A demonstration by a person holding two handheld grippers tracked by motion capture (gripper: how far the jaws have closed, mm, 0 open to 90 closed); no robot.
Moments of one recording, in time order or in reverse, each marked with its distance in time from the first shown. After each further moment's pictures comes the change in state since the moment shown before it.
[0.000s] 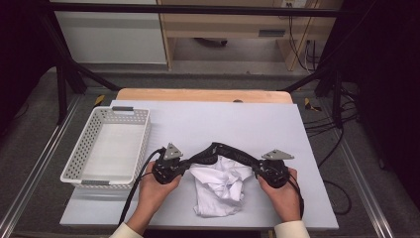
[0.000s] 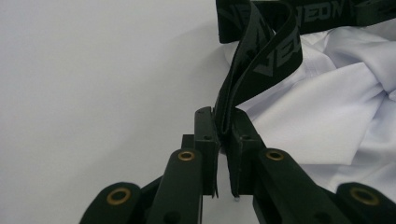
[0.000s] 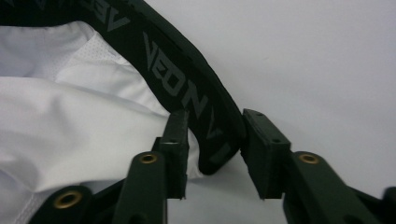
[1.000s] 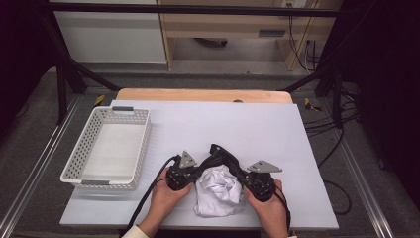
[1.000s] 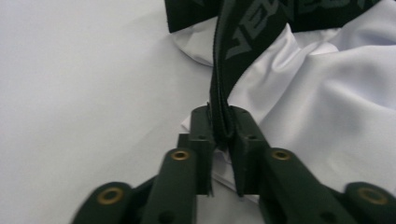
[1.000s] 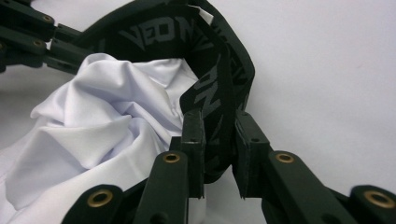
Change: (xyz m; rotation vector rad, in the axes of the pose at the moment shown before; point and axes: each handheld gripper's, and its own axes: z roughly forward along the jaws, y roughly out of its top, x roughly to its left) left arm -0.022 -0.012 0.035 0.019 -0.045 0.027; right arm 0.058 -0.004 -0.015 -0.046 0.114 0.002
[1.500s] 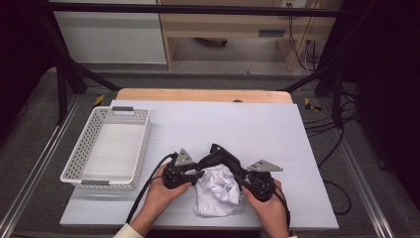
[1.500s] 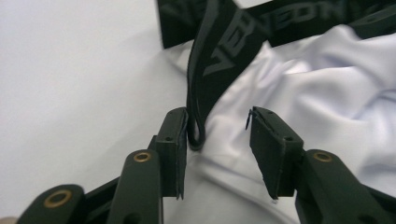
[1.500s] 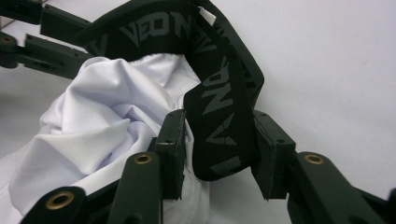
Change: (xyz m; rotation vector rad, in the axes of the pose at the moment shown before) left arm -0.001 0.008 -0.014 -0.030 -0.054 0.054; right arm 0.000 0.000 0.001 -0.001 0.016 0.023
